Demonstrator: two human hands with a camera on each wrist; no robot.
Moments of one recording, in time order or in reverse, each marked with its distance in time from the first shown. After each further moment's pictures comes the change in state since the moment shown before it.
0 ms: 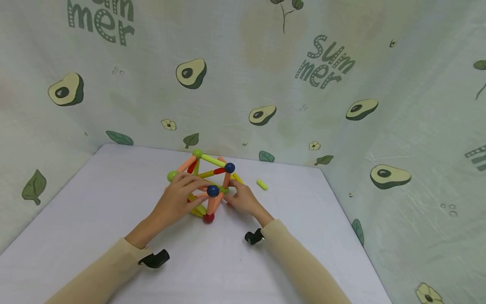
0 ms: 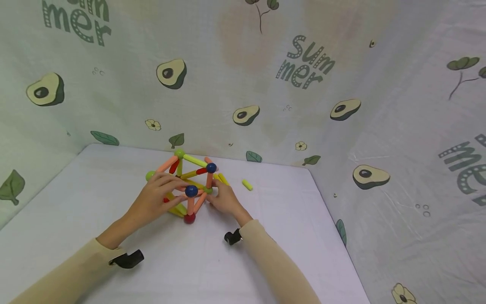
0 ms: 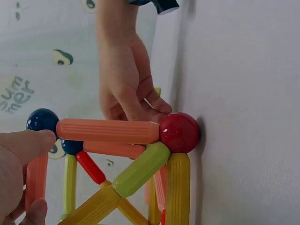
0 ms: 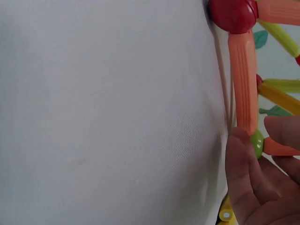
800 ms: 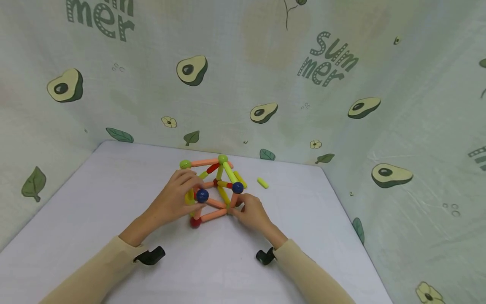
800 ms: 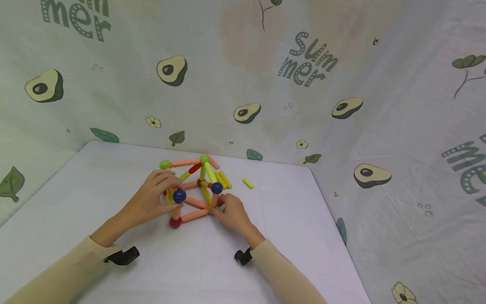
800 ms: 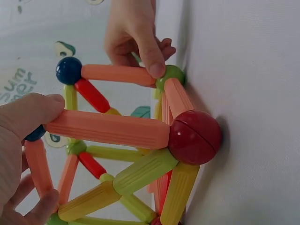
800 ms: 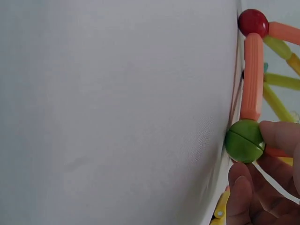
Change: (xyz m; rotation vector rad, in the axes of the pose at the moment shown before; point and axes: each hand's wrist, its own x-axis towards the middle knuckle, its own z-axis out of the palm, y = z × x) left_hand -0.006 -0.007 -0.008 -0.050 -0.072 0.008; right_hand -0.053 0.005 0.006 -0.161 0.078 -0.053
